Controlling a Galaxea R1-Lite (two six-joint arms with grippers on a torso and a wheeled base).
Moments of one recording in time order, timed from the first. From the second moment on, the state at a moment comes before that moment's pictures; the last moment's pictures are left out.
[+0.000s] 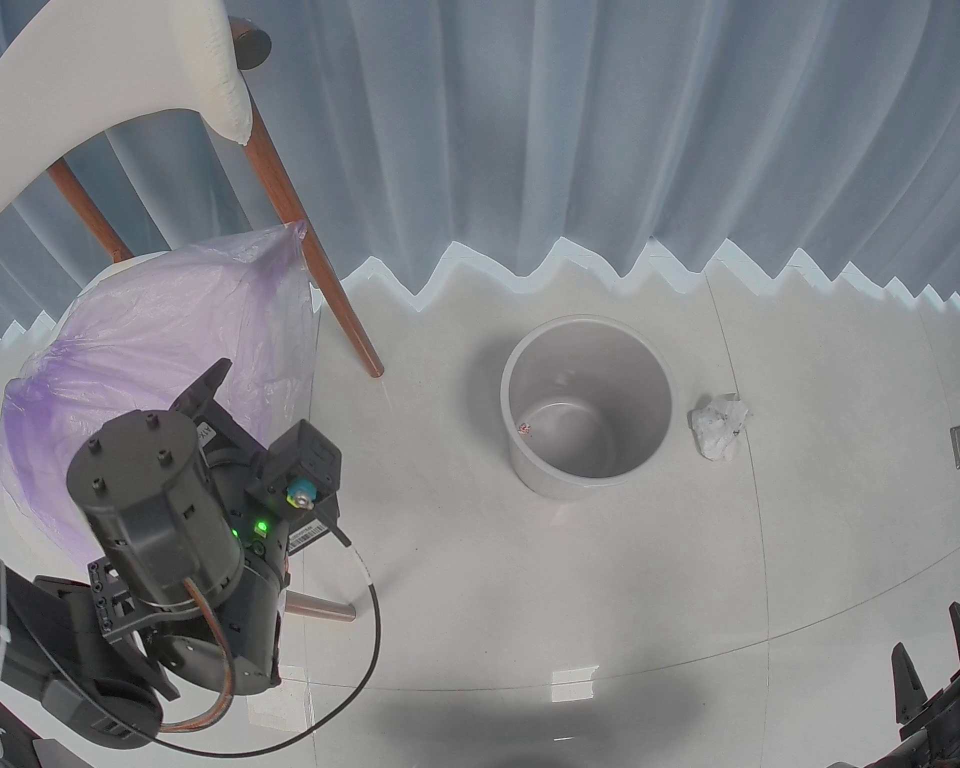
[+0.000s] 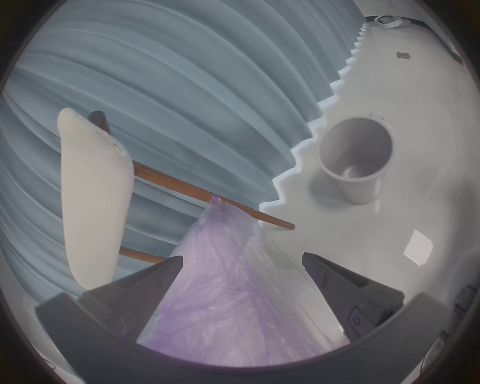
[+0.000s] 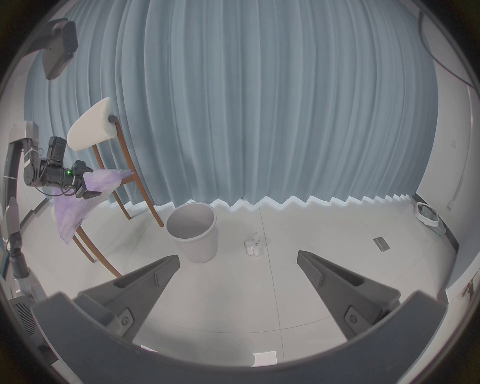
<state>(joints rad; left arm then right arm) -0.85 1.59 -0.54 -1.04 0.99 0.95 0.00 0.02 -0.02 0.00 0.04 -0.01</state>
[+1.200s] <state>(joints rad) -0.71 1.83 -0.43 -1.55 0.98 1.23 0.00 0.02 -0.02 0.00 0.04 -0.01</state>
